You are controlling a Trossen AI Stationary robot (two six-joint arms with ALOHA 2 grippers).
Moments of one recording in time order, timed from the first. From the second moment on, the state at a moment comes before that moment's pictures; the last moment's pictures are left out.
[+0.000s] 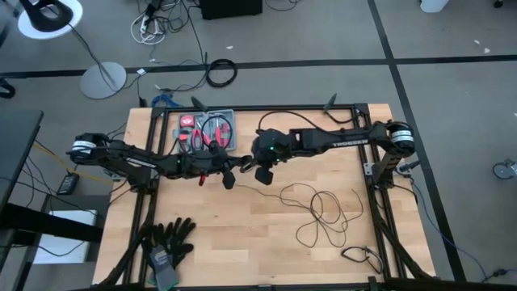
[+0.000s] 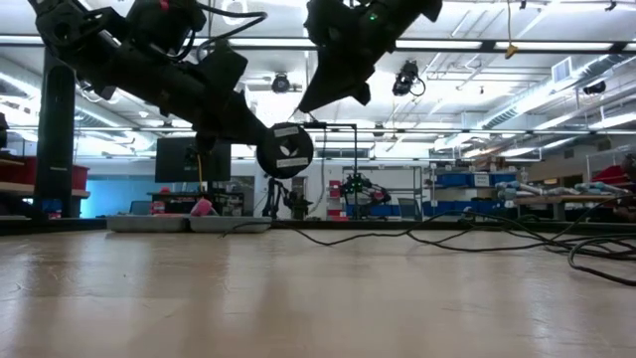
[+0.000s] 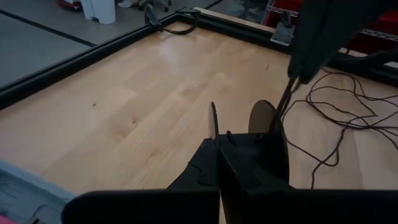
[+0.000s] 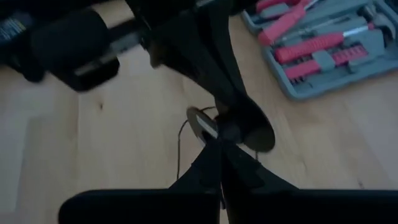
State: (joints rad) left arm 0.03 1.33 0.47 0.51 -0.32 -0.29; right arm -0.06 1.75 1.43 -0.45 0.04 0.18
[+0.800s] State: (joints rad) left arm 0.03 1.33 0.46 0.58 -0.30 -0.32; right arm -0.01 1.77 0.98 0.05 0.17 0.35
